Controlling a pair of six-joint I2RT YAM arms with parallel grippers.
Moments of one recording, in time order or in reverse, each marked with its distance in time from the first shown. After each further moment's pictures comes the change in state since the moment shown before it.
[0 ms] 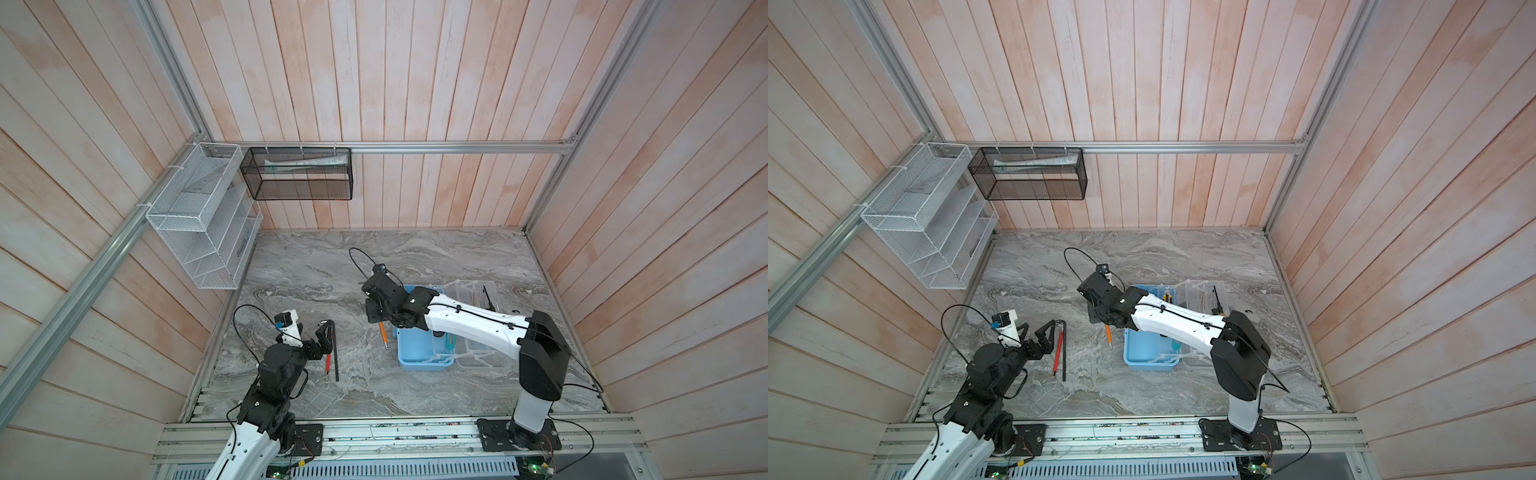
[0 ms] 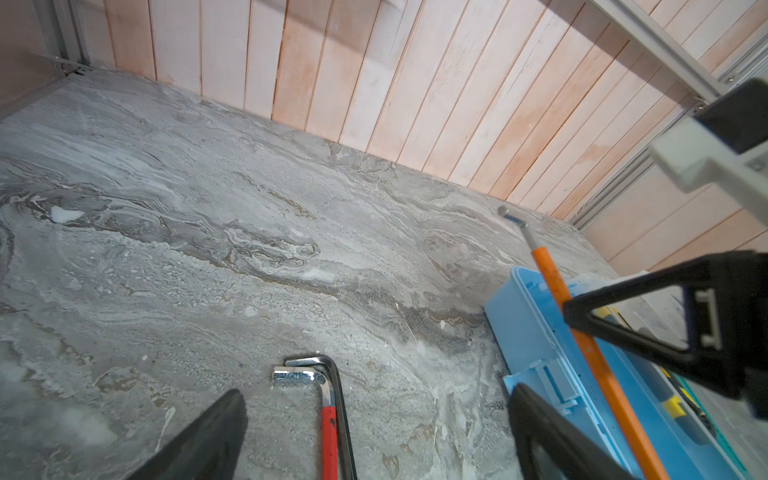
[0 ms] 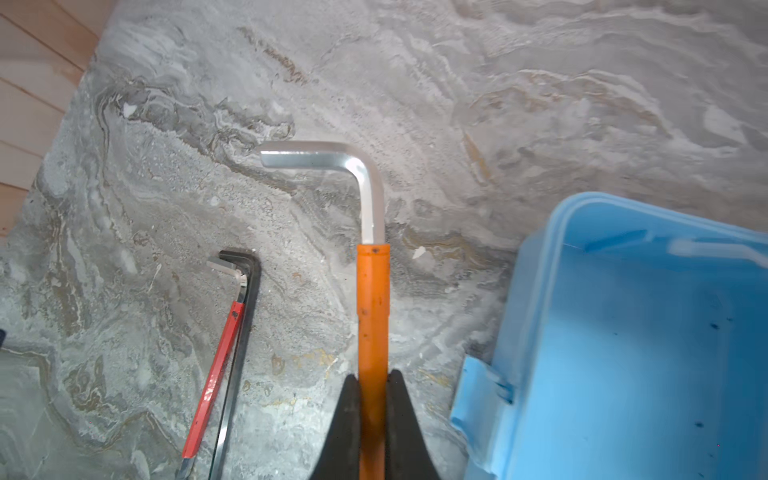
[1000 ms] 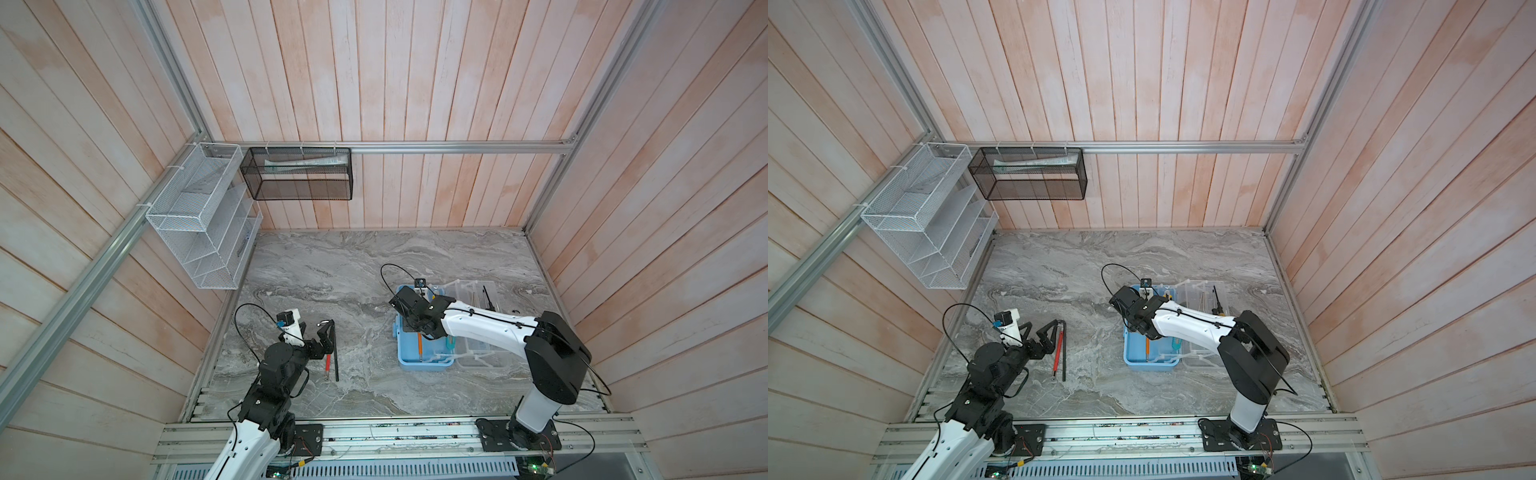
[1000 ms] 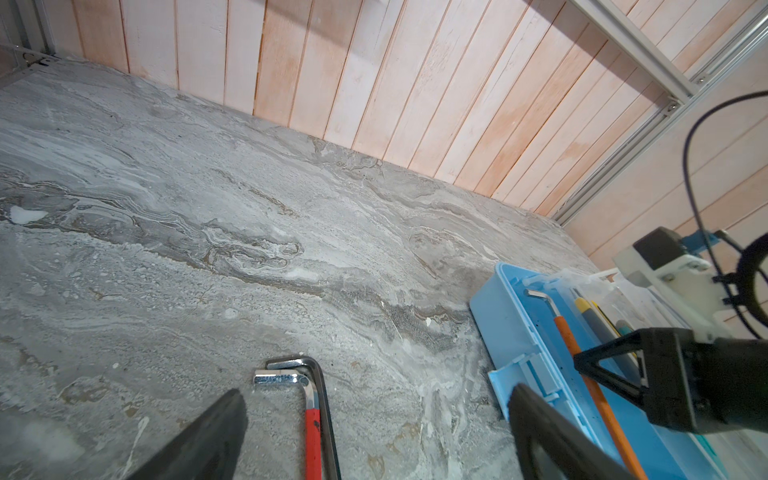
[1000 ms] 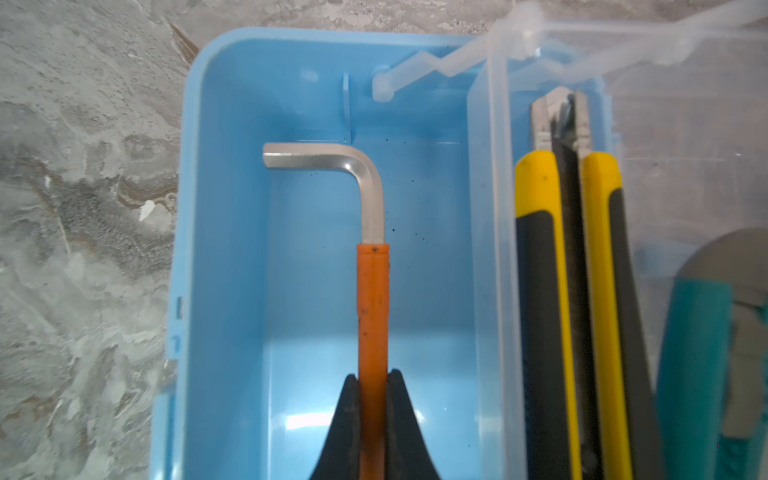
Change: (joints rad) left arm 0.000 0.027 0.000 0.038 0.038 -0.004; right arm -0.115 -0.039 -0.276 -0.064 0.129 0.147
